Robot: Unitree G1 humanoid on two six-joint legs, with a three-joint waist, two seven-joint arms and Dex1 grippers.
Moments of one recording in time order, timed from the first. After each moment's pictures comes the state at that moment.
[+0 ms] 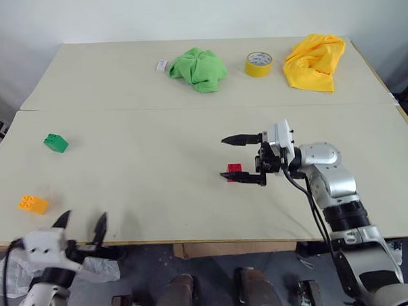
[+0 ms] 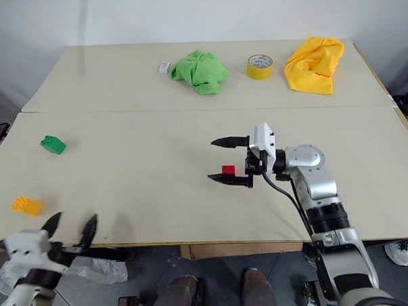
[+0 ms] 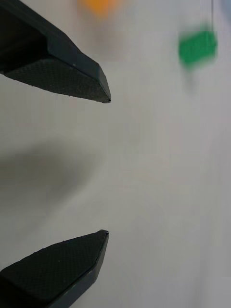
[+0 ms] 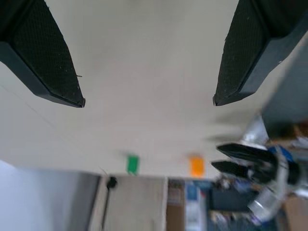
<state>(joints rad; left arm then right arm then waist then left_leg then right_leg) 0.50 0.18 0.56 -0.35 -0.40 -0.02 -0.31 -0.57 -0.40 0.07 0.16 0.44 0.04 1.33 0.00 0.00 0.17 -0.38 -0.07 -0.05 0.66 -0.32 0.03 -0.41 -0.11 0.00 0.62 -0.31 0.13</state>
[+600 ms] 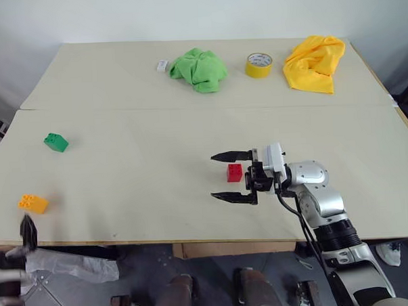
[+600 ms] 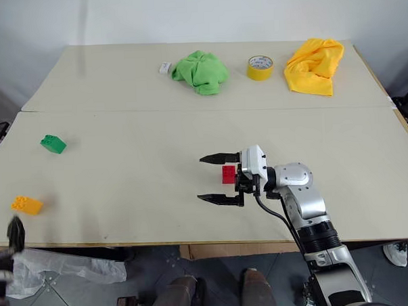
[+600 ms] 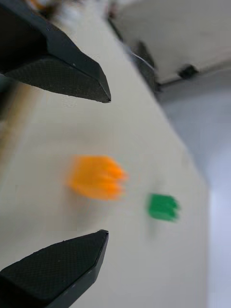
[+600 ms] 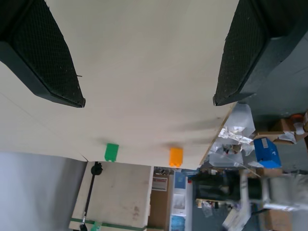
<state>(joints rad) 0.30 0.42 0.75 -0.28 -0.52 0.10 -0.14 -0.49 -0.36 0.11 0.12 0.41 -0.03 1.29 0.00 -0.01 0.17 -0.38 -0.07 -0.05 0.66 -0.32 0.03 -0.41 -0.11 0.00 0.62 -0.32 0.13</state>
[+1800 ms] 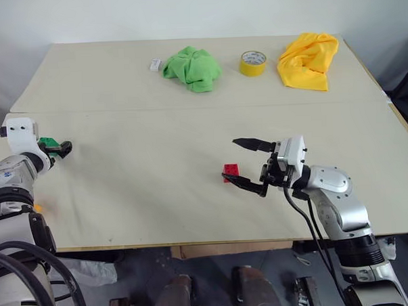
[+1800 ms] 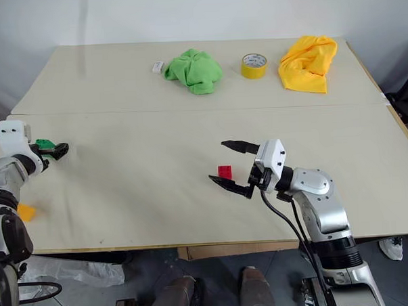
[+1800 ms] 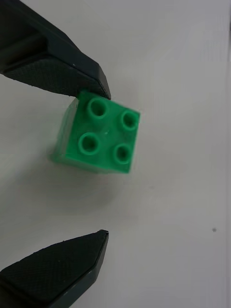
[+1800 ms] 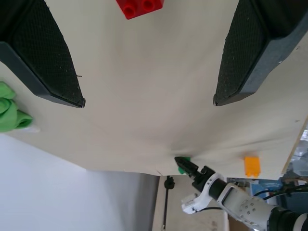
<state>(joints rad) -0.98 0.84 0.24 1.31 -0.09 0.17 -0.36 -0.34 -0.44 0.03 -0.12 0.40 0.04 1.00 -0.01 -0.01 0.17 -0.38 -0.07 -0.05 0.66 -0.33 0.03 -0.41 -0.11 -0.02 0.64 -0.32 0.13</state>
